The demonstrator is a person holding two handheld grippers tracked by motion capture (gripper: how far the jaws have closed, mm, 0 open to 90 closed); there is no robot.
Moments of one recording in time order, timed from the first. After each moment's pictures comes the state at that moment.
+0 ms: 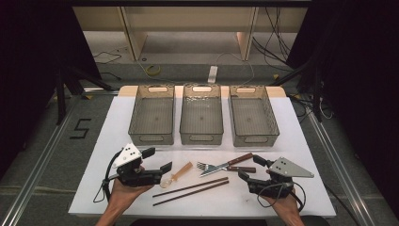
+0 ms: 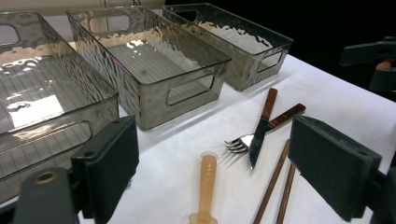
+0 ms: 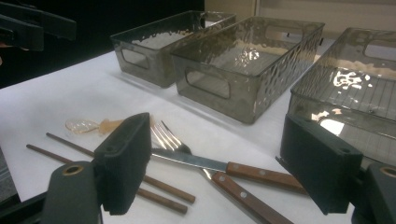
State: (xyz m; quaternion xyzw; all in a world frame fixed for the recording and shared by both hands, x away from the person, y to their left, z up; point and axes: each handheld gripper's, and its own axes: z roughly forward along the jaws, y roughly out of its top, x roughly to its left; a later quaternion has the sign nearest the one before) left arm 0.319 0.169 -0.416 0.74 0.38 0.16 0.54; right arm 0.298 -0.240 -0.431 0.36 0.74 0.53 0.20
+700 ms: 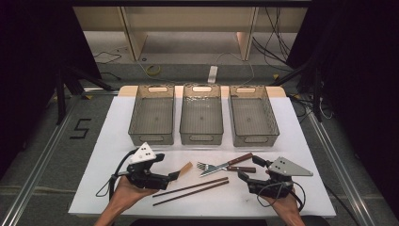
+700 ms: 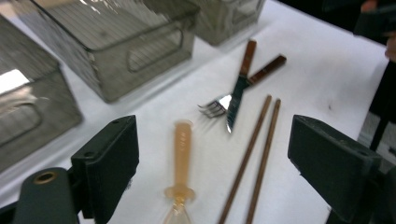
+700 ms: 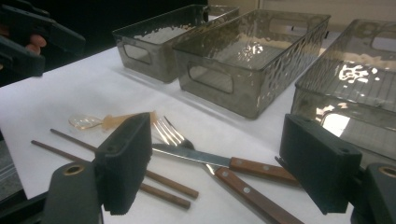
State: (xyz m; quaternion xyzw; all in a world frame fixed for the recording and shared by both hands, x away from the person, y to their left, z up) left arm 0.322 0.138 -0.415 0.82 0.33 0.10 0.45; right arm 0.300 -0.240 -0.431 0.36 0.75 0.52 0.19
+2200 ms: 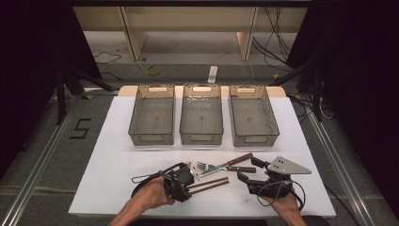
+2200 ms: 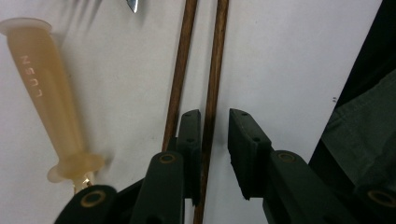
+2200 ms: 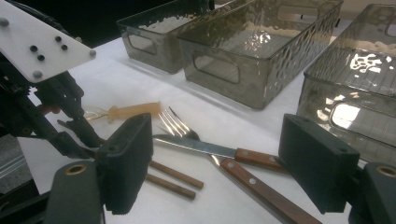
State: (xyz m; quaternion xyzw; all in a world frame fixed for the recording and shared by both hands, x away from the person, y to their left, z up) left arm 0.333 0.055 -0.458 0.97 0.21 0.00 0.16; right arm 0.302 -0.240 -0.433 0.36 0.76 0.51 0.17
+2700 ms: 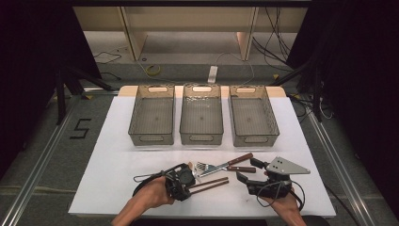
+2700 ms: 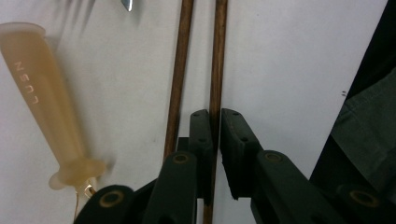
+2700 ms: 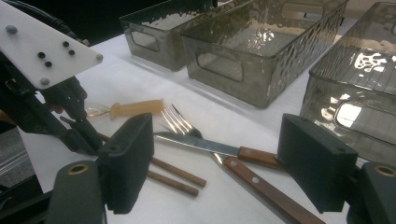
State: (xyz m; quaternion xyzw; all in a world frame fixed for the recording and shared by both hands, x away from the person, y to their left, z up) left arm 0.331 0.051 -0.461 0.97 0.18 0.02 0.14; right arm 0.301 -0.239 -0.433 0.36 0.76 0.51 0.17
